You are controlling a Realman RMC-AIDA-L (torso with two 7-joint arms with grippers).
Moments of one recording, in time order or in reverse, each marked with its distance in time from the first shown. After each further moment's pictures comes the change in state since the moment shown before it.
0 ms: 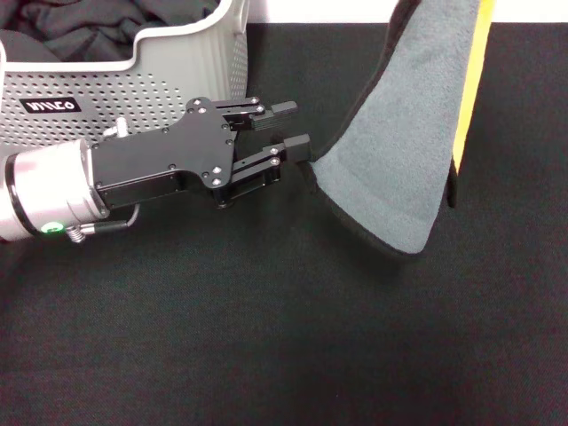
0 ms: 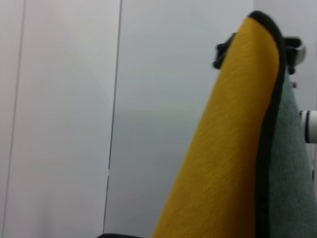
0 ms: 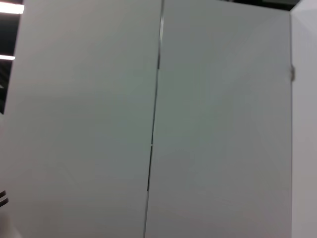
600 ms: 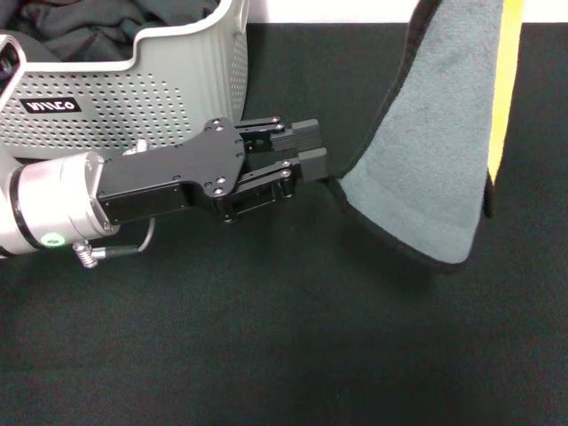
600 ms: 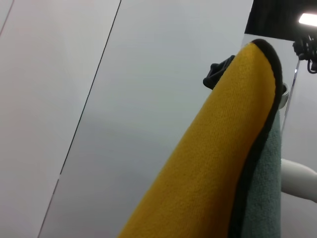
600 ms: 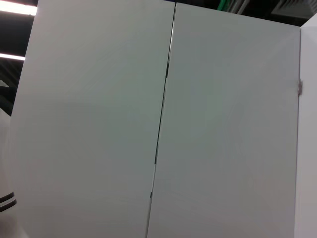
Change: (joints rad) left arm -0.041 0.003 -0.009 -0.101 -0.002 0.117 -0.162; right arm -0.025 0.005 -0.002 -0.062 0.030 0.002 -0.004
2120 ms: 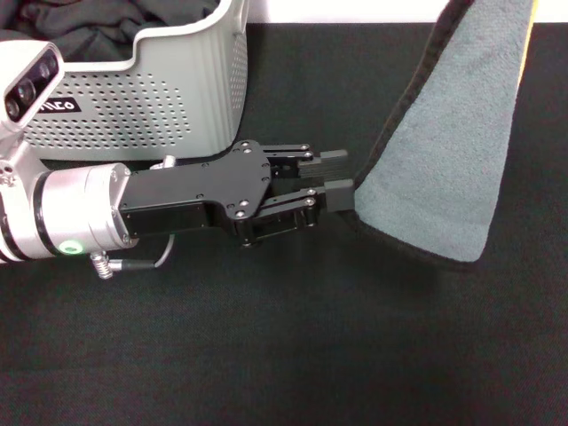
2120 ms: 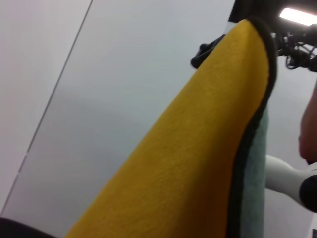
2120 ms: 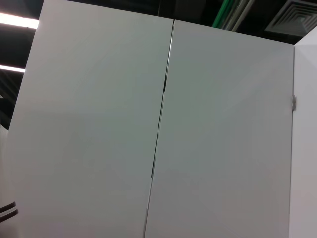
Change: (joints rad) left arm -0.043 -0.001 0.044 -0.043 0.027 0.020 -0.027; right arm -0.044 0.003 -0.008 -0.006 0.053 0.006 -0.023
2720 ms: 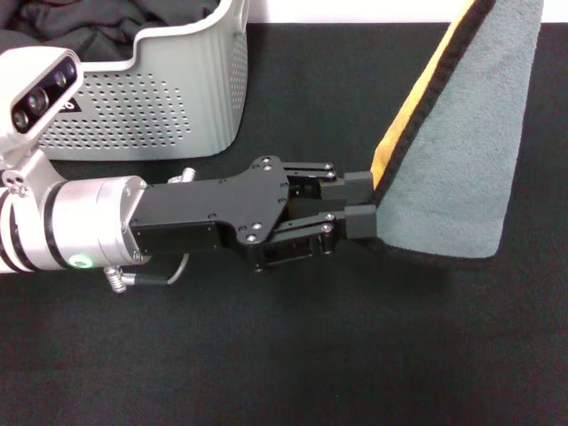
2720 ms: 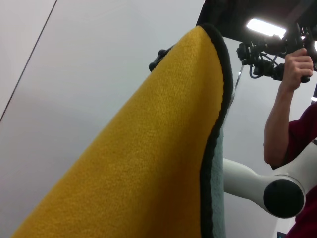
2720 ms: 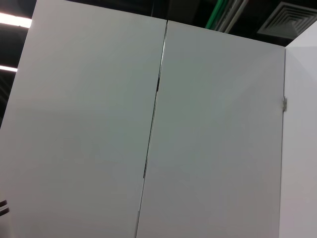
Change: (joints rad) left arm -0.011 -0.027 0.003 0.000 0.020 0.066 0.000; right arm -0.011 0.000 0.007 0.018 0.000 -0.001 -0.023
